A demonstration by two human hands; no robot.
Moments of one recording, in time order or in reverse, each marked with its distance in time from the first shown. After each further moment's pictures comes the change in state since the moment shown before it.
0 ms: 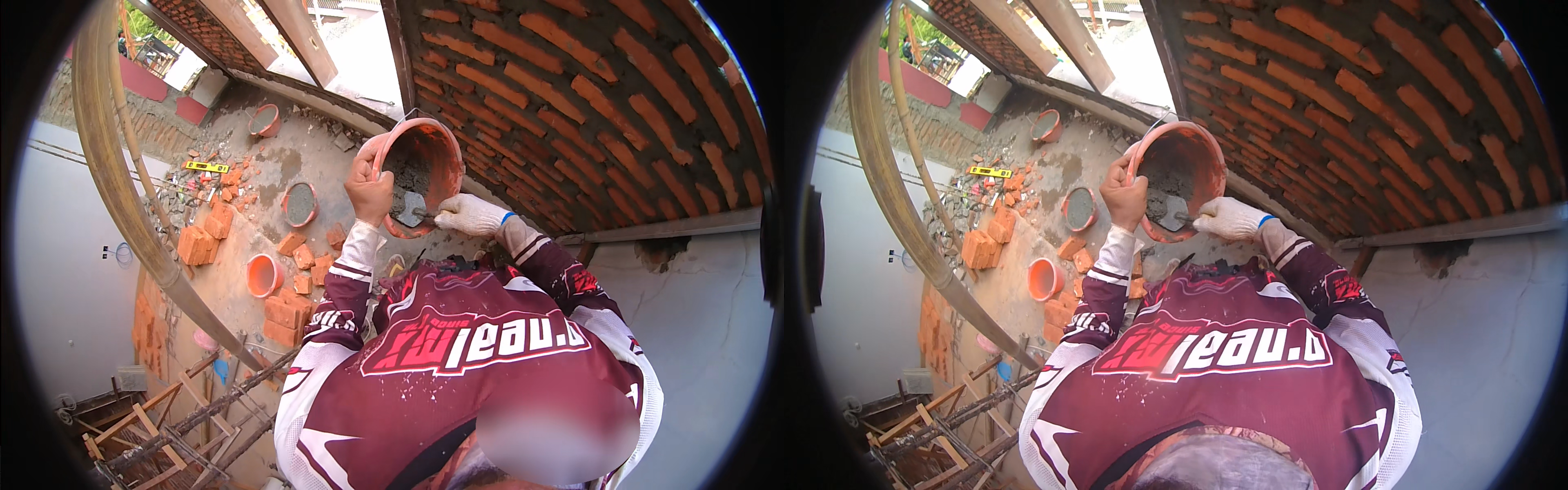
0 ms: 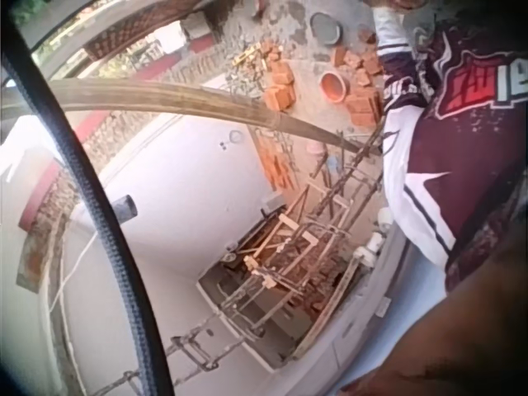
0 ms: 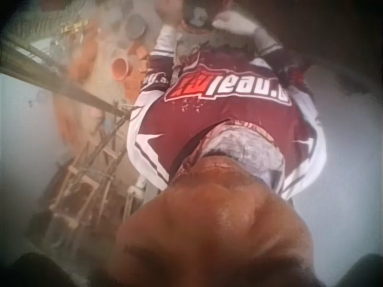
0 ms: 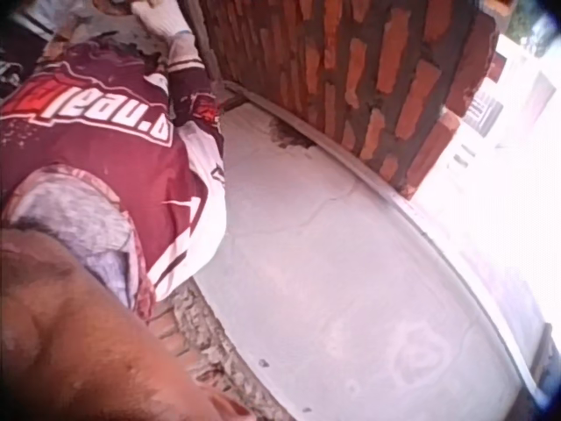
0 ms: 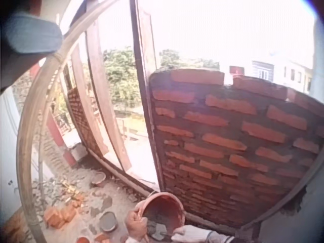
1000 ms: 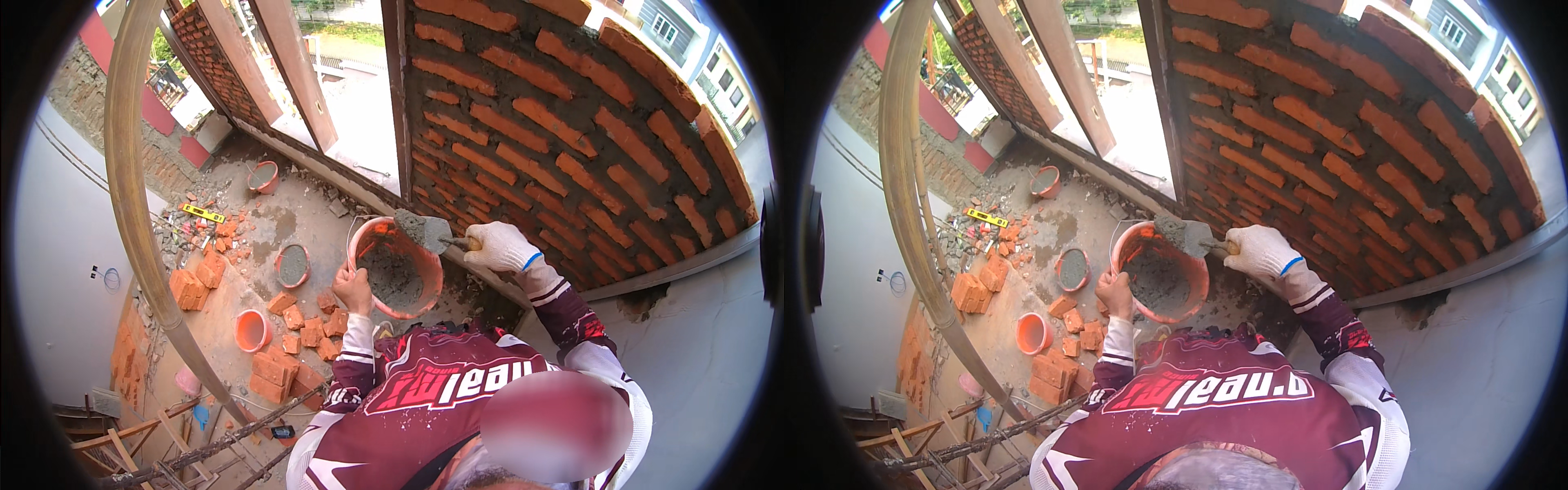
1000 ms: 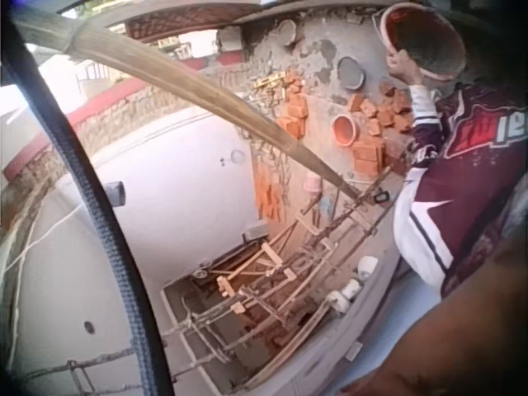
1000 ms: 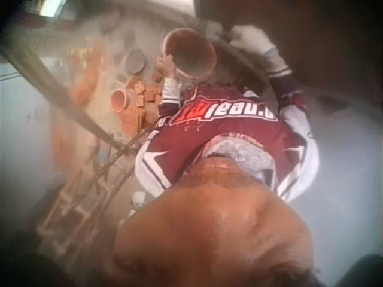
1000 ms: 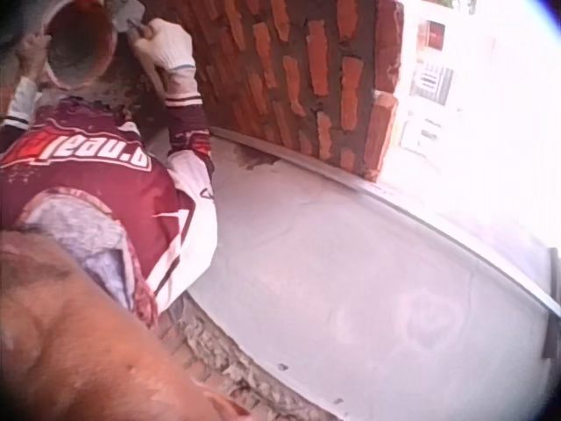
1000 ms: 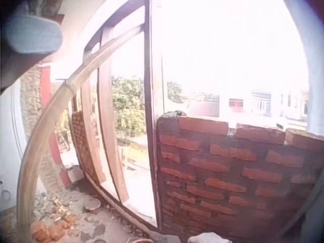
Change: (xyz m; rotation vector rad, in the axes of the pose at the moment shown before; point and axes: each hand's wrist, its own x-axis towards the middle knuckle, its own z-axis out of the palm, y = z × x) left_hand -0.050 -0.067 -0.038 -0.176 0.352 -0.416; right_hand -0.052 -0.048 -0.082 -0.630 0.470 -0.055
